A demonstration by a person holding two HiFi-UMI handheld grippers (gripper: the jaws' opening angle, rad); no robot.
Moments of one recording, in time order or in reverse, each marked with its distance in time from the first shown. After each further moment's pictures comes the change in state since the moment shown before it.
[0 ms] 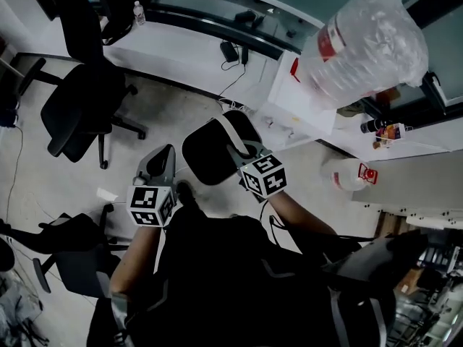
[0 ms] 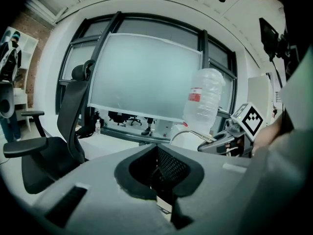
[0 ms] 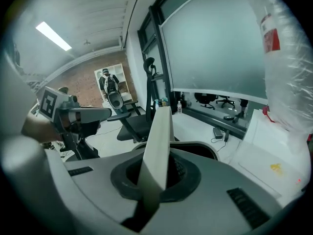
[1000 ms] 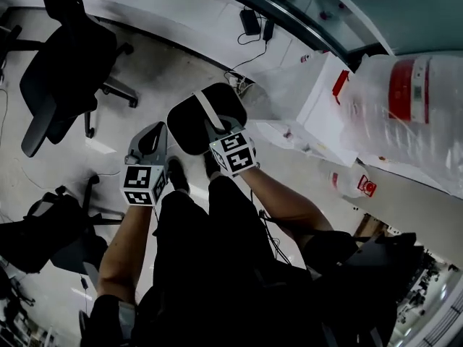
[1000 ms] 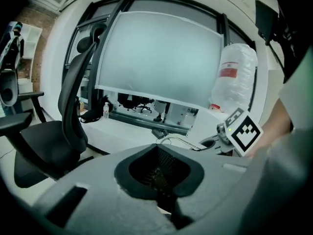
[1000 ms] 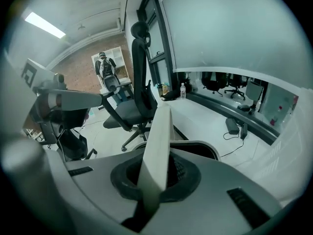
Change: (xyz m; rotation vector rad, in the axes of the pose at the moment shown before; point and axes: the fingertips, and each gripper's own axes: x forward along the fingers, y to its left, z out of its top) left arm 0.155 0.102 -0.085 -0.092 0.174 0.093; right arm 0.228 -0.082 -0.040 -0.039 0.152 0.054
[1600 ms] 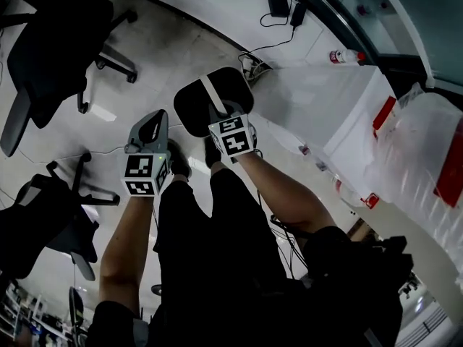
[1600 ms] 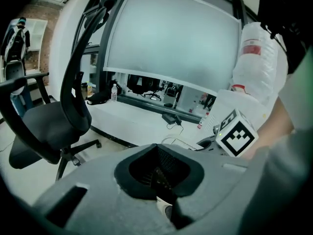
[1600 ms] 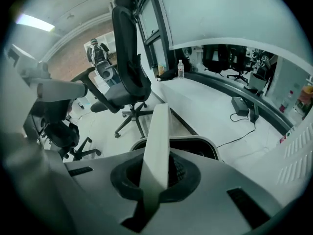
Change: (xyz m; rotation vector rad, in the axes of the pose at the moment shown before) left arm 0.092 0.040 -0.077 -0.063 0.105 0.108; right arm 0.121 -0.061 -0.072 0.012 0.147 0.010
